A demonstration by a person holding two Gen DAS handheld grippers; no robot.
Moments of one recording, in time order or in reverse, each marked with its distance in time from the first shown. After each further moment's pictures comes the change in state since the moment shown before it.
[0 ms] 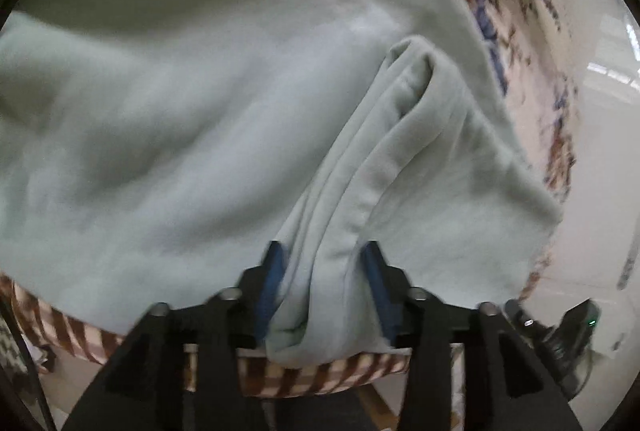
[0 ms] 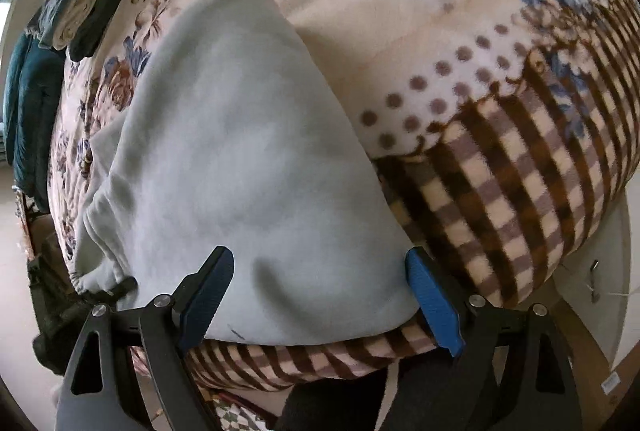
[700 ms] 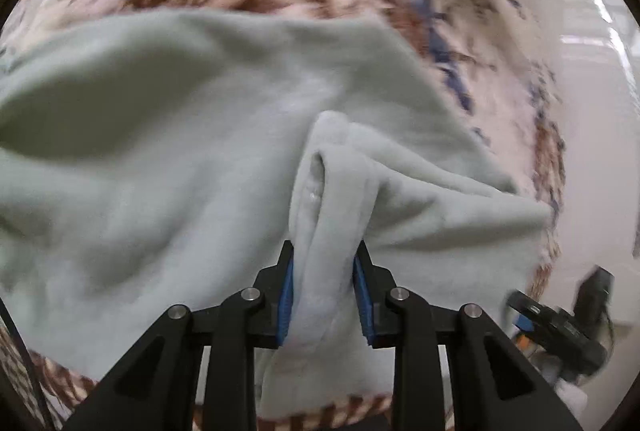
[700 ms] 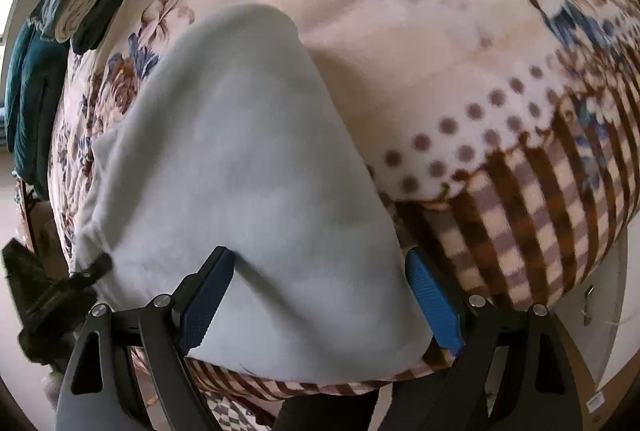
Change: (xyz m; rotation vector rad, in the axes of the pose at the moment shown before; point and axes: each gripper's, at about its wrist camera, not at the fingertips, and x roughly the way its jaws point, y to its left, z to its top) left arm 0.000 -0.027 0.020 0.160 -0.097 0.037; right arm 0.010 0.020 0.031 -0.053 0.026 0.000
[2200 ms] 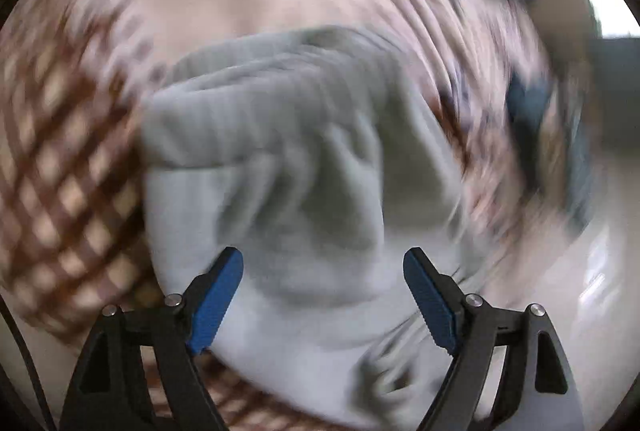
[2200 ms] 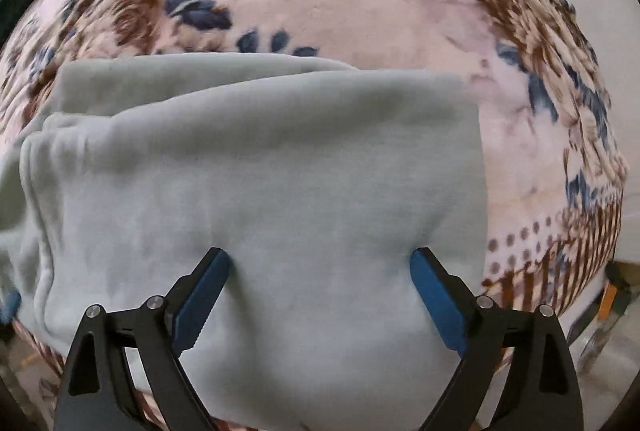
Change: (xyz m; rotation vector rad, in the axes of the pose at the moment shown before) left arm -0.059 0.198 -0.066 -0.786 -0.382 -0.239; right arm 0.035 0.120 0.018 -0.317 -0.073 -0.373
